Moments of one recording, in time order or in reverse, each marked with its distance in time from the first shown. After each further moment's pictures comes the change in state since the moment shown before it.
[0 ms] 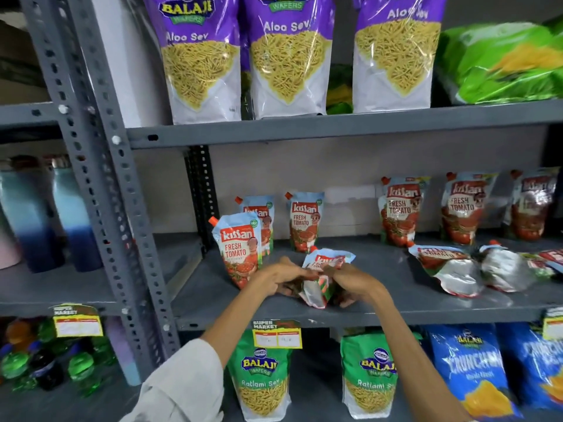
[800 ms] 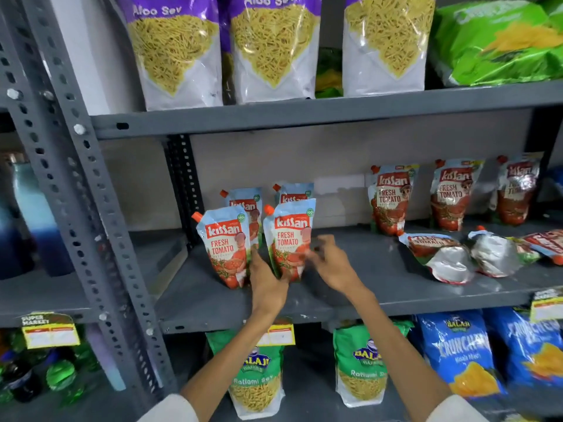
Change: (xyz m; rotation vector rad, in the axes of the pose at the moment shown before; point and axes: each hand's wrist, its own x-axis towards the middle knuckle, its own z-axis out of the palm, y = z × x) left_hand -0.014 -0.046 0.029 -0.075 0.571 0.434; right_hand 0.016 -0.005 0.015 -0.029 0.319 -0.424
